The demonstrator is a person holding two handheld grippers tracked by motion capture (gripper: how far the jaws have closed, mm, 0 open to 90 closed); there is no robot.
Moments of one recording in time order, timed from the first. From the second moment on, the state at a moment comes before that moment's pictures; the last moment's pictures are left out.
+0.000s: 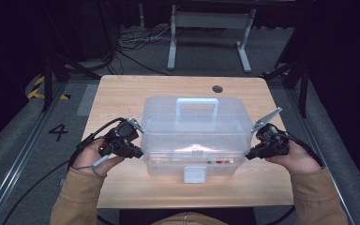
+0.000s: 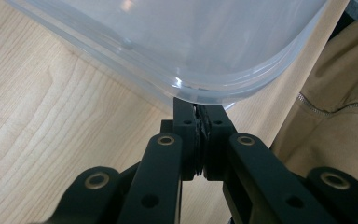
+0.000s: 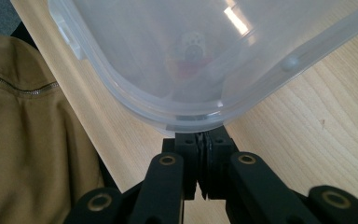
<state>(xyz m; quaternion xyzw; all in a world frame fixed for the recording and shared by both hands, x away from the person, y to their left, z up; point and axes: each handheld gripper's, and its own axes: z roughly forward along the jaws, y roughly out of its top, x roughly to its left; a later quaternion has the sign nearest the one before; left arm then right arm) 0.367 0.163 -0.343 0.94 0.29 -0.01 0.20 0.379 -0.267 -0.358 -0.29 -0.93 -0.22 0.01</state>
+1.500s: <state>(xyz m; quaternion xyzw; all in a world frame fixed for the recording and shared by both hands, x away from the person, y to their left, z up) 0.376 0.168 -0.365 0.94 0.30 -0.06 0.16 0.382 -0.275 -0.369 -0.29 -0.94 -0.18 0.04</state>
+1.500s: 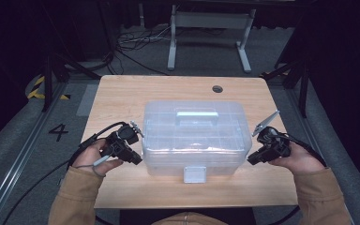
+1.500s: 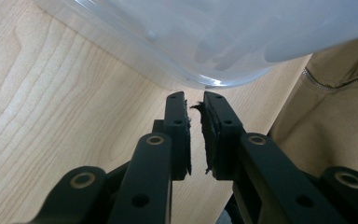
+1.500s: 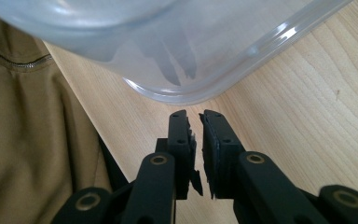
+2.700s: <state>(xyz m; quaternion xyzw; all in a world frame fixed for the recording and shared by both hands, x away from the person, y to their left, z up) 0.383 0.231 -0.343 0.84 0.43 0.07 0.34 0.395 -0.329 -0.340 -0.39 -0.85 -0.34 -0.06</state>
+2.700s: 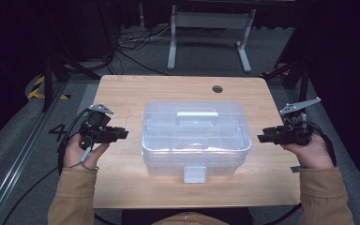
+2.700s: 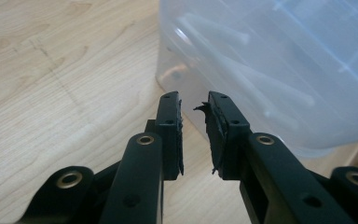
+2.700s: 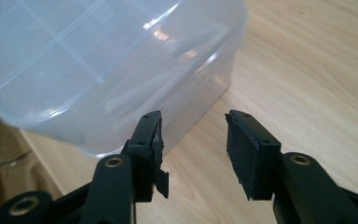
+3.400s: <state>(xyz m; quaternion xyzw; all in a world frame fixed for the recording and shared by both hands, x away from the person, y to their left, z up) 0.401 0.243 -0.389 0.80 0.44 0.15 0.37 0.426 -0.359 -0.387 -0.48 -0.78 -0.39 -0.12</state>
